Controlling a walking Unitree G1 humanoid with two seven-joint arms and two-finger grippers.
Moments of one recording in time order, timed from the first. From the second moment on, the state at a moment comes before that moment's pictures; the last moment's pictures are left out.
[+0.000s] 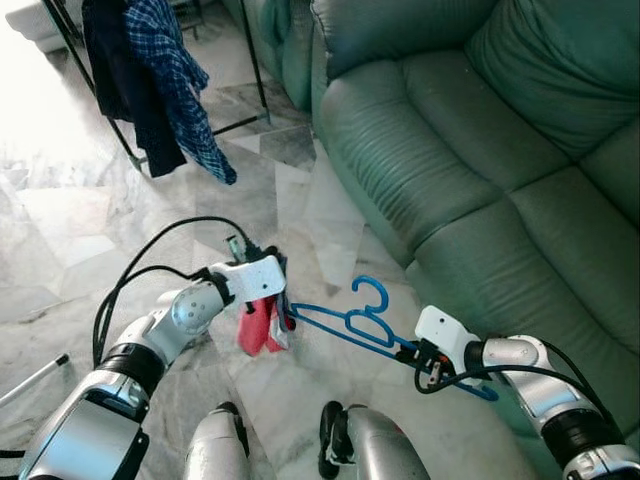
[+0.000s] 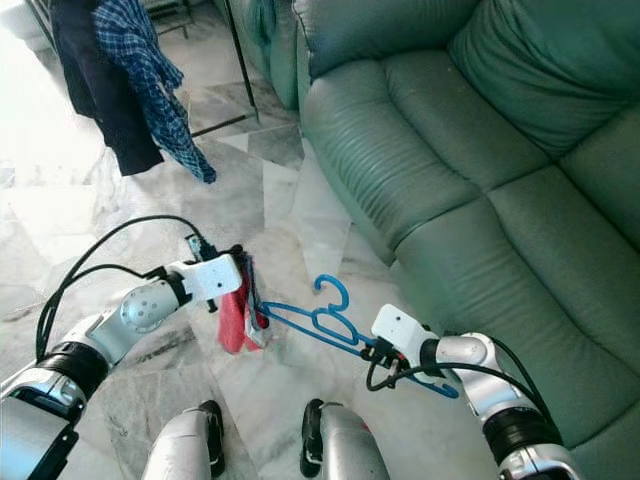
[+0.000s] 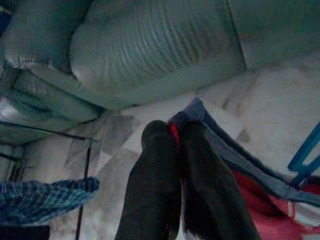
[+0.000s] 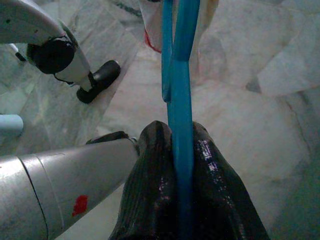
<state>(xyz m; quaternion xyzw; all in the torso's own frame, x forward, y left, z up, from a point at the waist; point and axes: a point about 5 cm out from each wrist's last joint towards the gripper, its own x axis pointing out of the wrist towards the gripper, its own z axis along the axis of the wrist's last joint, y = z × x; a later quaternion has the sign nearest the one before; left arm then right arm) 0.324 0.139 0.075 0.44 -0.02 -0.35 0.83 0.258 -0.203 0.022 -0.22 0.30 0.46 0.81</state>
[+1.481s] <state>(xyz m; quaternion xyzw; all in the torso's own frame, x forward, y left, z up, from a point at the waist) 0.330 0.124 0.090 0.44 -0.04 -0.28 0.85 0.268 -0.199 0.040 -0.23 0.31 0.48 0.79</state>
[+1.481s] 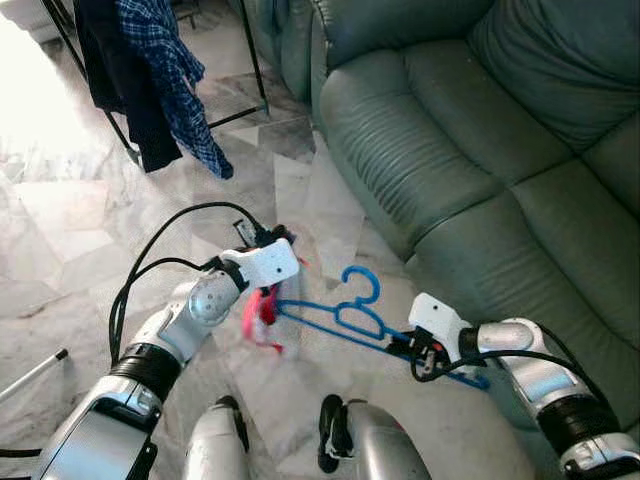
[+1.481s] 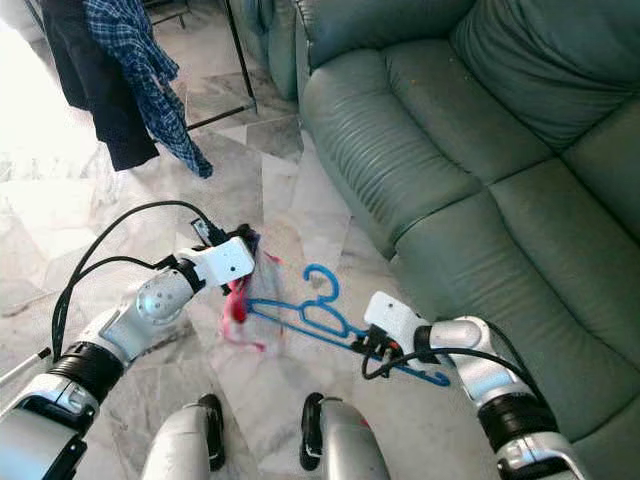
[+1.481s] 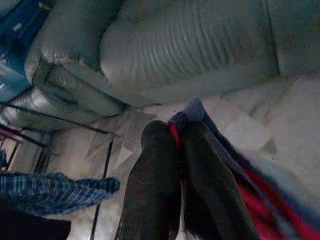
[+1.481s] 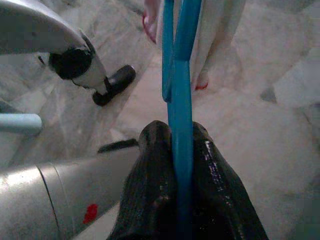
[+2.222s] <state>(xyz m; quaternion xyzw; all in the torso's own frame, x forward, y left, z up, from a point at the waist) 0.334 0.131 0.086 0.46 -0.02 -0.27 0.85 0.270 -0.255 0.062 -0.33 0.33 0.42 0.78</state>
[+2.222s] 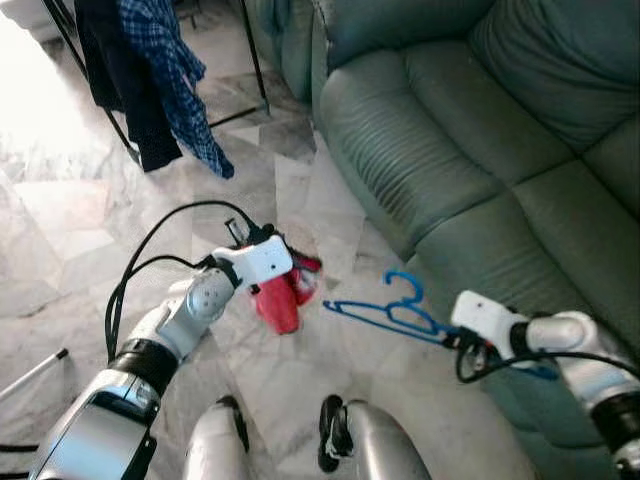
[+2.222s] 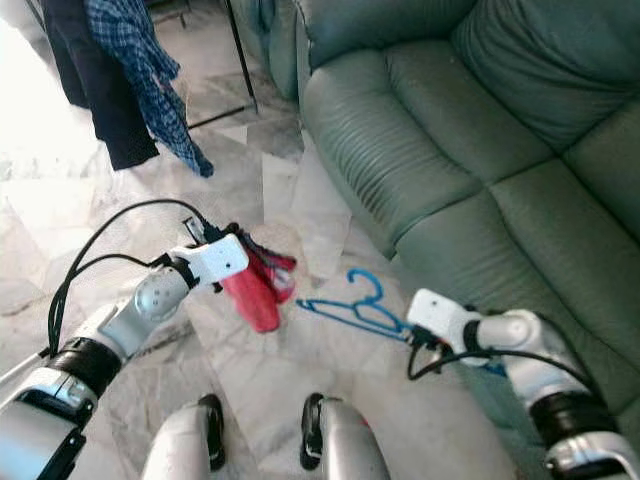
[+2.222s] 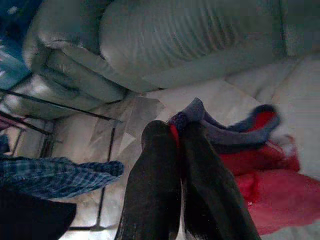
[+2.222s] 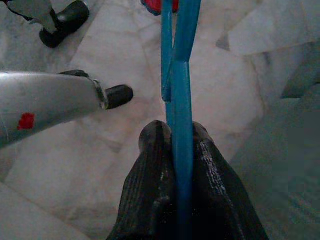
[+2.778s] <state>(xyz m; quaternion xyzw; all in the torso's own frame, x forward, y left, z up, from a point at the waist) 0.327 0.127 0.082 0.45 -0.02 -0.31 0.84 0.288 -0.243 0.083 -0.33 0.24 0.43 0.81</state>
